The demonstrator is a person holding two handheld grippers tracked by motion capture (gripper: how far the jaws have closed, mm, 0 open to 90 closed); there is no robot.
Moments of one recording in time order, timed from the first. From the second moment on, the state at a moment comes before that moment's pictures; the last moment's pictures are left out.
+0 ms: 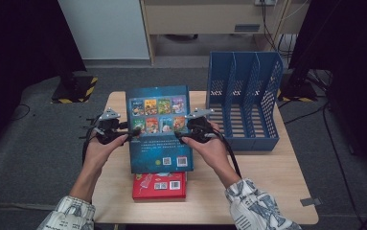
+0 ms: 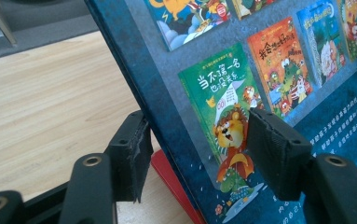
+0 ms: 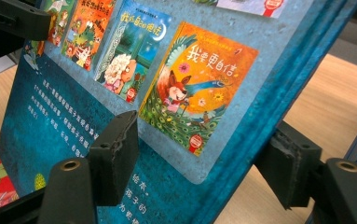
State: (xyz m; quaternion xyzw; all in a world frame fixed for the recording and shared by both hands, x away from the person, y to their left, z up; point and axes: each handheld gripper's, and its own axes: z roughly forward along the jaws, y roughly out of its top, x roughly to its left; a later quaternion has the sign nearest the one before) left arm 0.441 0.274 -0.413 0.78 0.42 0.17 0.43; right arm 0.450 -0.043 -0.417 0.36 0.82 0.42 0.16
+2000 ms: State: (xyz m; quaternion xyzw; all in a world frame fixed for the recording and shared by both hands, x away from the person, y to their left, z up) left arm 0.452 0.282 -0.372 0.76 0.41 0.23 0.44; right arm 0.461 -0.026 -0.373 0.33 0.81 0.44 0.21
